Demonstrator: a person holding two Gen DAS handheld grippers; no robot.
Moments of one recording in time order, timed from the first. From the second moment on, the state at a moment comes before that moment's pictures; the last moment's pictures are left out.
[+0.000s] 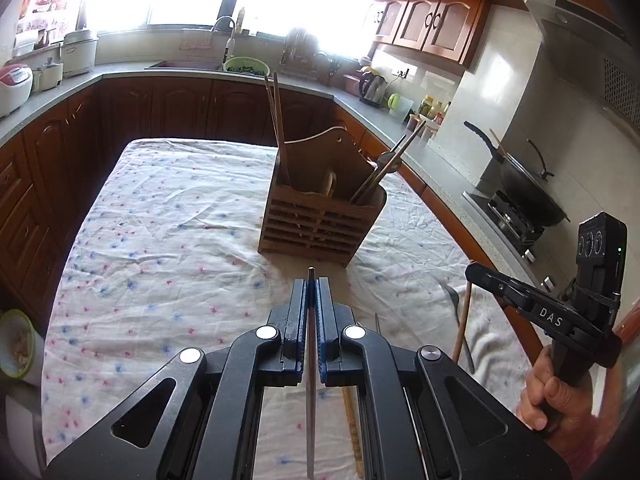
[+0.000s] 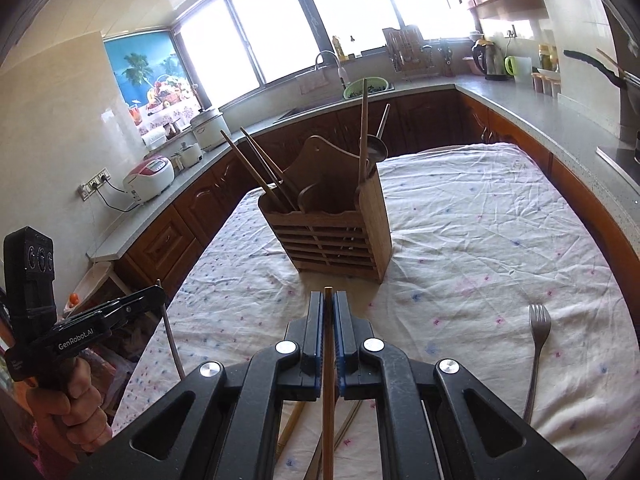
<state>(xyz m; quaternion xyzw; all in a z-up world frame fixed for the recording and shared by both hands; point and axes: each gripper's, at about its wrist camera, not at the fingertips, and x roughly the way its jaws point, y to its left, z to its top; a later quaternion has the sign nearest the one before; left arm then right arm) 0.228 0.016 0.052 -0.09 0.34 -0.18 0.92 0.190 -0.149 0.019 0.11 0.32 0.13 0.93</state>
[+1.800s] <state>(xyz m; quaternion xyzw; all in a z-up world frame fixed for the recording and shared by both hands) 0.372 0.017 0.163 -0.14 0.14 -0.13 0.97 0.297 -0.167 0.150 0.10 0.10 0.07 0.99</state>
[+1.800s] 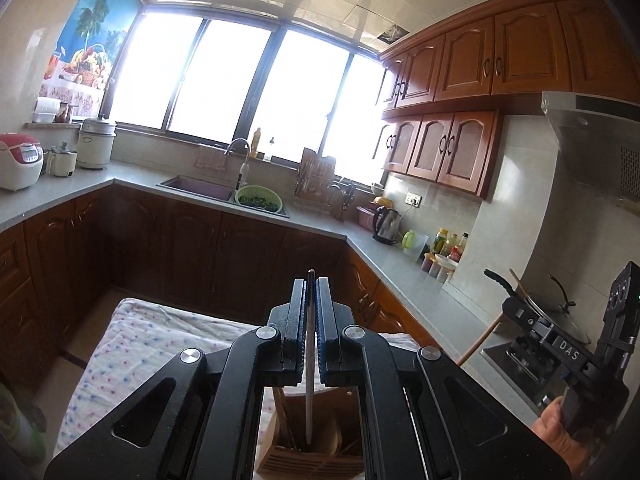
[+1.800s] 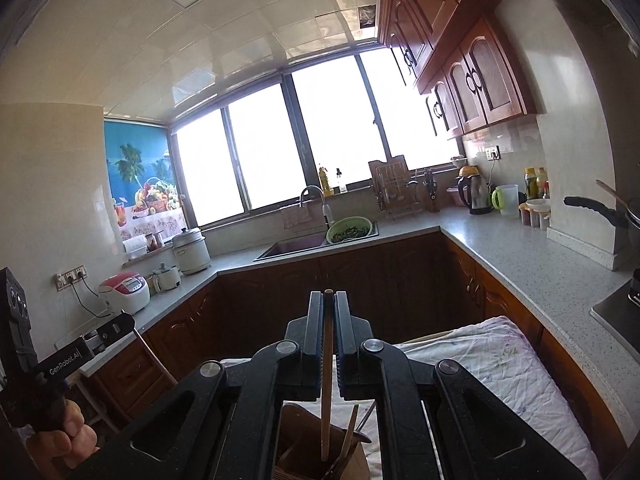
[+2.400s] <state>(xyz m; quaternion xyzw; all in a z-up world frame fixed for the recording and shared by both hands) 0.403 0.009 0.065 -0.15 0.23 -0.11 0.95 0.324 -0.178 0.062 0.14 0.18 0.06 0.97</state>
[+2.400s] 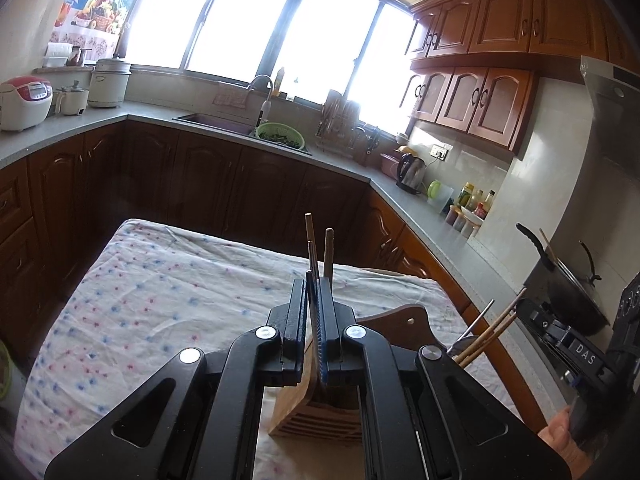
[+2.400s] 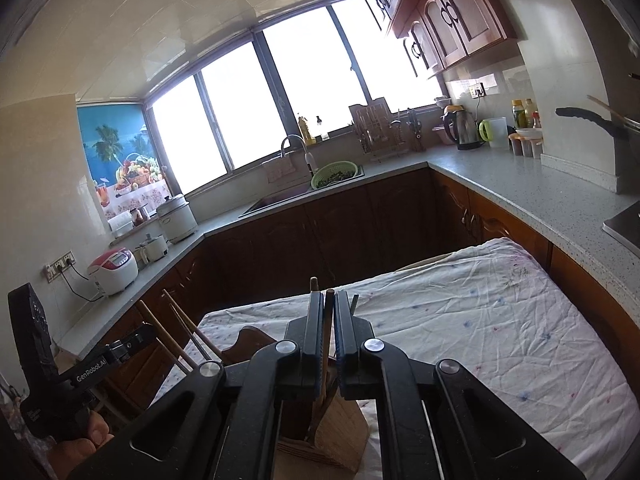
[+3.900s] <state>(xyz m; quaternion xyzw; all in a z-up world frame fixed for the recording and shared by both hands) 0.274 0.035 0.068 -0.12 0.24 -0.05 0.96 0.244 -0.173 0.058 0.16 0.19 0.11 0.96</state>
